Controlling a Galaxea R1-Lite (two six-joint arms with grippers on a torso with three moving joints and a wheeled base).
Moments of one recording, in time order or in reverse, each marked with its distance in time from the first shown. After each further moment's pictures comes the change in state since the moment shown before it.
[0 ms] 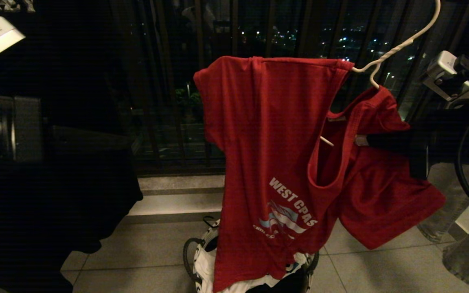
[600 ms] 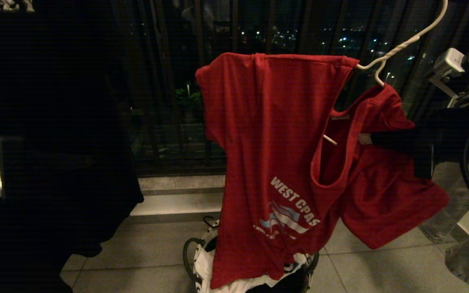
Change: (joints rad) left arm 0.023 -0.067 0.035 0.106 0.286 0.185; right arm -0.010 -0.014 0.004 -0.004 0.000 0.000
